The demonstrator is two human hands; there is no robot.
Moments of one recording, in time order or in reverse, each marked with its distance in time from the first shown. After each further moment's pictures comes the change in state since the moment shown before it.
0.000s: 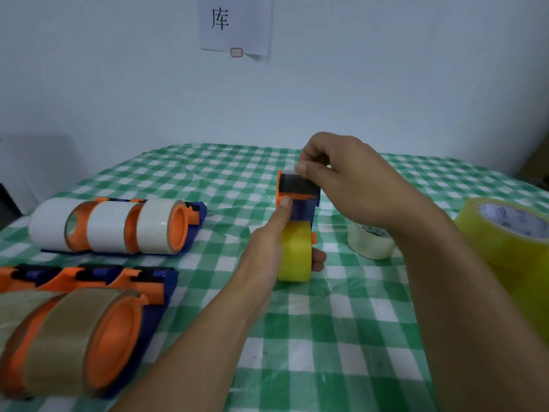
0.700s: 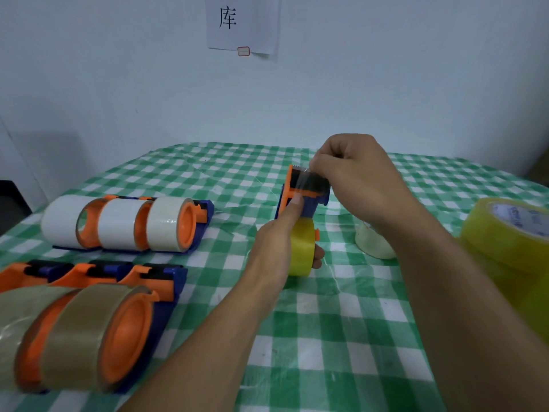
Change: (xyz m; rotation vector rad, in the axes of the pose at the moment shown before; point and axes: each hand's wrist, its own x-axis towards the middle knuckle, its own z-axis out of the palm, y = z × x) left_hand -0.004 0.004 0.001 0.075 0.058 0.045; right_hand 0.006 -0.002 0.017 0.248 0.185 0.231
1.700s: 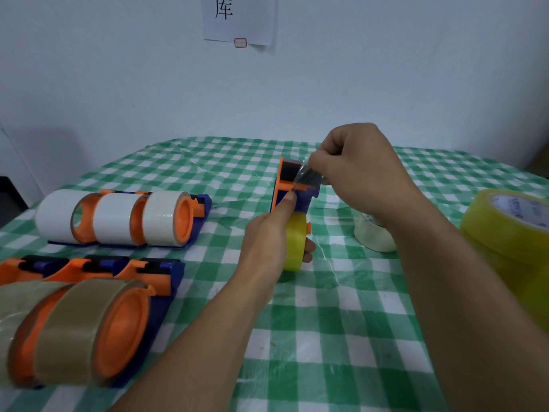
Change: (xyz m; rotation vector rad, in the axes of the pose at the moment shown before) left_hand 0.006 -0.003 -0.004 0.038 0.089 0.002; right_hand 0.000 0.001 -0.001 -0.095 0.036 -0.049
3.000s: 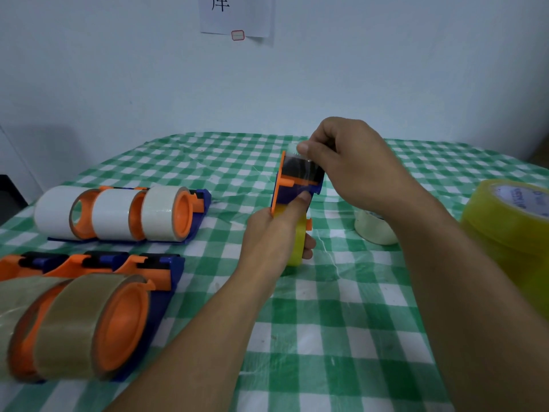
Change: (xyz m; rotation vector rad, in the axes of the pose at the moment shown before) left_hand -0.004 -0.002 0.001 0.070 -0.004 0.073; right_hand 0.002 0.008 0.003 -0.112 -0.078 -0.094
